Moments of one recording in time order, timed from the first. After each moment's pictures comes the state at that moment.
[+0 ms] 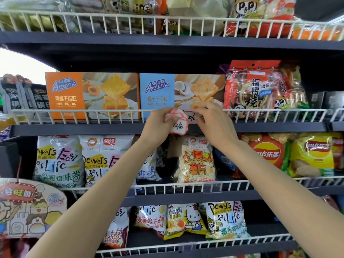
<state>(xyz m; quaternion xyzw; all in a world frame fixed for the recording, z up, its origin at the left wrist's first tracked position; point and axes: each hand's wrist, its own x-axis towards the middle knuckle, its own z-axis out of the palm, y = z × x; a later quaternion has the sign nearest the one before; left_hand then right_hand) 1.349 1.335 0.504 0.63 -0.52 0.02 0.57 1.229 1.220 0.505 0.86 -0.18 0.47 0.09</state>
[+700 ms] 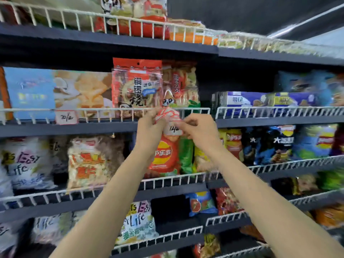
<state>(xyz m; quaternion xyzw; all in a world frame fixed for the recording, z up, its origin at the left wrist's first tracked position) 1.103 1.161 0.488 0.50 -0.46 -0.10 0.73 0.997 1.082 0.489 0.78 -0.21 0.52 -0.28</state>
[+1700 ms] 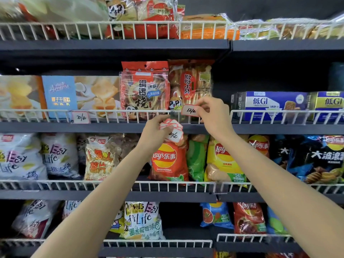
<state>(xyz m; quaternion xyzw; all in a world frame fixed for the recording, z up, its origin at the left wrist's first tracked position) 1.111 1.121 0.486 0.67 -0.43 -0.02 0.60 0.998 0.999 0.522 0.81 -0.14 0.55 -0.18</state>
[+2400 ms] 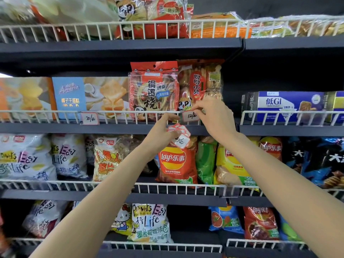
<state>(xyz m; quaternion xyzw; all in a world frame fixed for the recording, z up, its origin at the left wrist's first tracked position) 1.132 1.123 0.488 0.68 -0.48 -0.05 0.55 1.019 1.002 0.524 0.85 -0.16 0.50 0.05</state>
